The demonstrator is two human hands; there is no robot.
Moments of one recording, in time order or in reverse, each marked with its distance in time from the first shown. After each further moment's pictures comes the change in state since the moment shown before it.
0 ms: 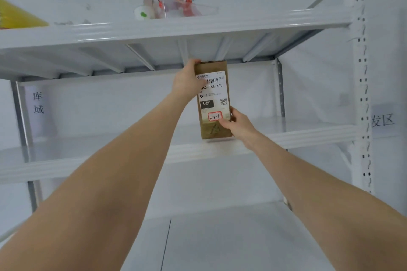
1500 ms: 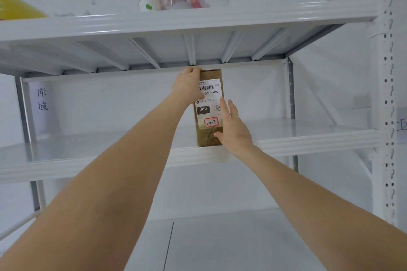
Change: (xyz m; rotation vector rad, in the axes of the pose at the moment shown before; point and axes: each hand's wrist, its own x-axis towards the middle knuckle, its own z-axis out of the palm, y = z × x) left_hand 0.024 -0.036 0.006 0.553 -0.105 0.078; right_hand 0.018 0.017 0.041 -0.870 0.098 -0.239
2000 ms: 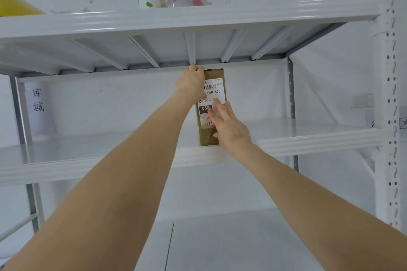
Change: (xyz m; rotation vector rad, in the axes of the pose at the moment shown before) left_hand 0.006 0.001 0.005 0.115 0.025 0.039; right_hand 0.007 -0.006 0.008 -0.325 -0.051 -0.167
